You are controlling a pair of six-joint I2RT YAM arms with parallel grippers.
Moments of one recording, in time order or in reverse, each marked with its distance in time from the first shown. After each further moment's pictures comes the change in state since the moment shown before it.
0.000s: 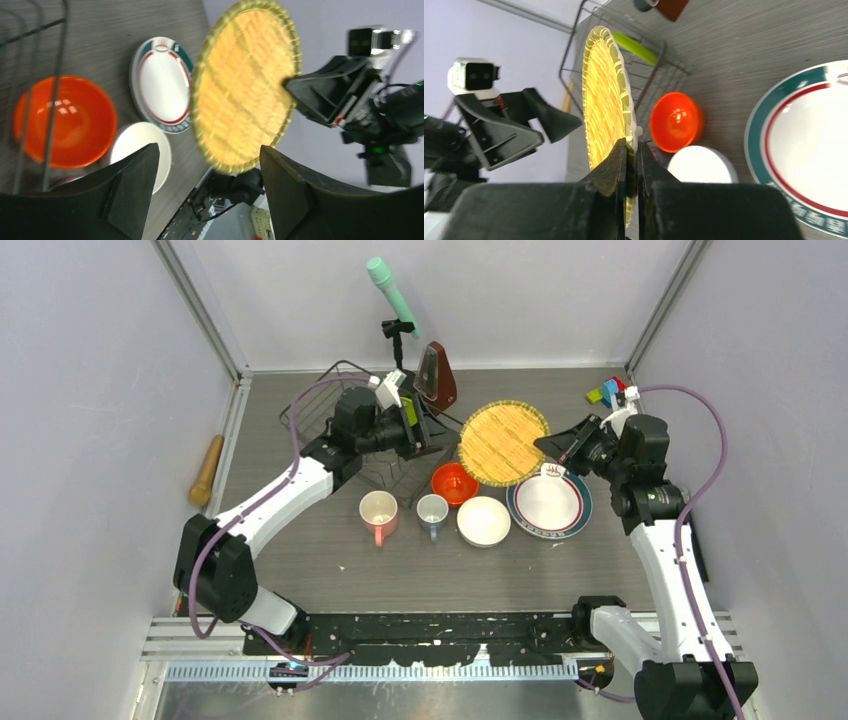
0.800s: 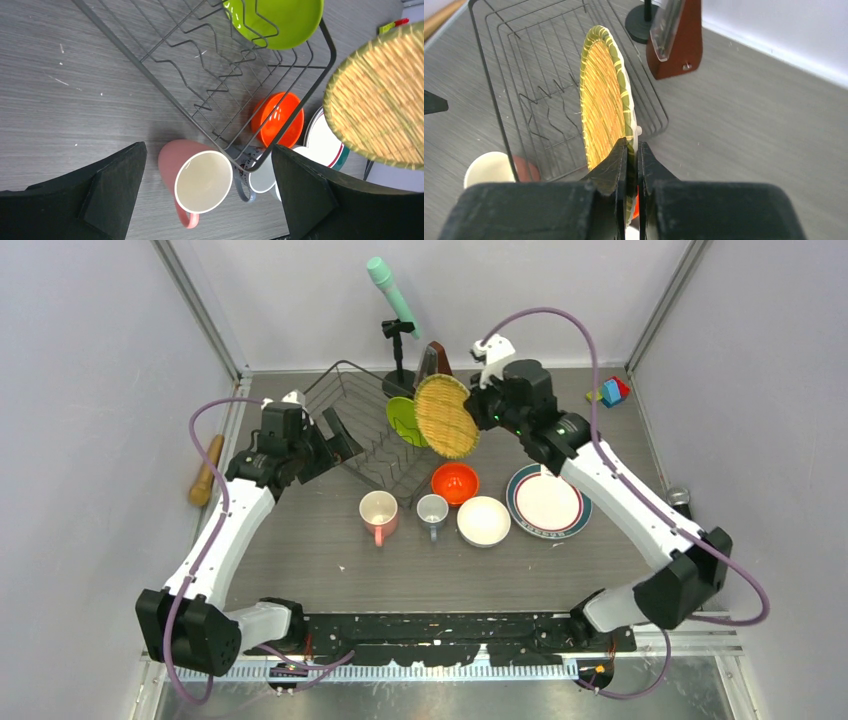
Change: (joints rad) left arm 0.330 -0.304 -0.055 -0.684 -0.450 0.298; right arm 0.560 0.476 0.477 -0.011 0.563 -0.716
